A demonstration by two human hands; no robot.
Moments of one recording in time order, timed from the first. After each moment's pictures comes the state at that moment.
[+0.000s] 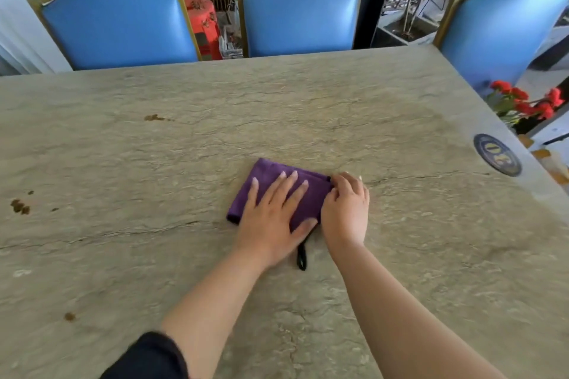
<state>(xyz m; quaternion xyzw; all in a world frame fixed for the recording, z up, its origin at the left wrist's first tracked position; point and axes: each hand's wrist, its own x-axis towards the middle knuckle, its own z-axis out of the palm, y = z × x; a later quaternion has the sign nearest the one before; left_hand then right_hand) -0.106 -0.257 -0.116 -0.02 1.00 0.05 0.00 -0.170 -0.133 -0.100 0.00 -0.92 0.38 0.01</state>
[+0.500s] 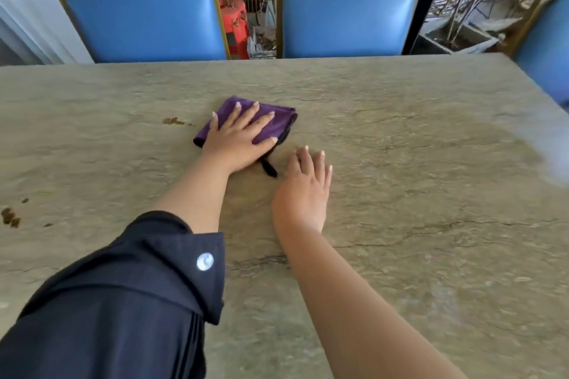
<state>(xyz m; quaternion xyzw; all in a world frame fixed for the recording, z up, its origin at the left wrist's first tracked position) -0.249 -0.441 -0.106 -0.15 0.98 0.07 0.06 -0.212 -0.277 -0.111 0.15 -0.96 0.23 -0.04</state>
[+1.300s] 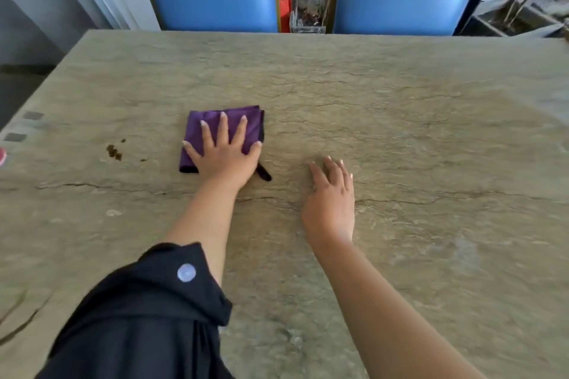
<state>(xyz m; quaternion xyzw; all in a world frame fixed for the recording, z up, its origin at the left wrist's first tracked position) -0.095 -0.447 -0.107 -0.40 0.91 0.08 0.06 -0.116 -0.255 -0.106 0.22 -0.93 0.28 -0.06</state>
